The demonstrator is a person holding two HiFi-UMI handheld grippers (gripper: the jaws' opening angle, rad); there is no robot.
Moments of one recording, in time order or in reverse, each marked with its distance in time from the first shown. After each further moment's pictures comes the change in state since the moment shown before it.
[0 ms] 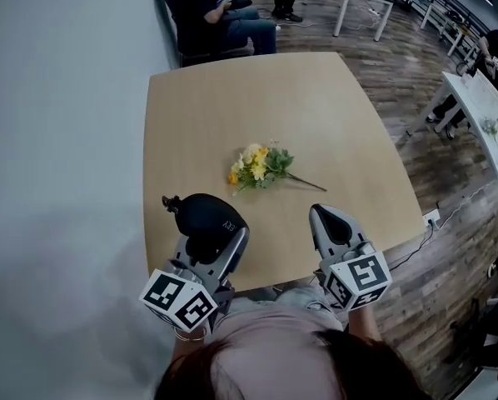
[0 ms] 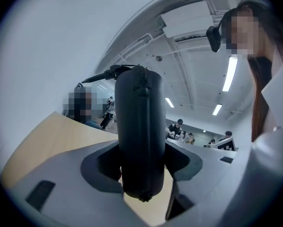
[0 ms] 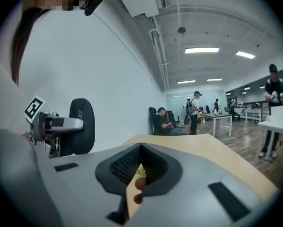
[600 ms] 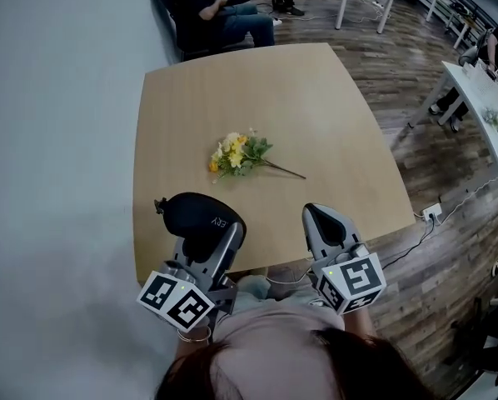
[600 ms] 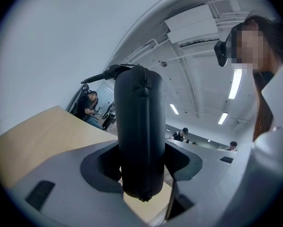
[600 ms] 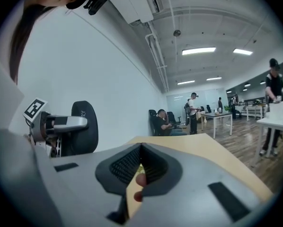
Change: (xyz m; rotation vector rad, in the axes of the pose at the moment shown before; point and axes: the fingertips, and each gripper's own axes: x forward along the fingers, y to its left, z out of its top) left arm 0.010 -0.088 -0.016 -0.080 -0.064 0.064; right arm -0.076 -0.037 0.004 0.025 -0.024 0.041
